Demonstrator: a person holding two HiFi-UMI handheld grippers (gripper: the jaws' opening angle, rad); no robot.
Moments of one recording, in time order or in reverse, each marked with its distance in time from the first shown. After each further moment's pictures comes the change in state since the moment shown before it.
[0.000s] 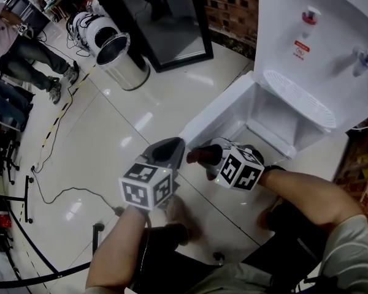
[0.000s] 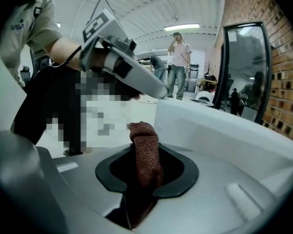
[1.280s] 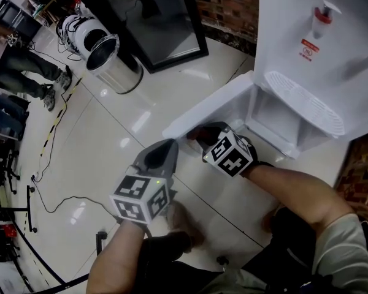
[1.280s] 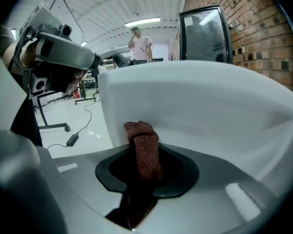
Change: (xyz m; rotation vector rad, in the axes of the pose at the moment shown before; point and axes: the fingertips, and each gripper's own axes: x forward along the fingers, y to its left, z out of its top) left arm 0.014 0.015 0.023 0.005 -0.053 0.048; right arm 0.035 -0.101 -0.034 0.300 0.036 -0.275
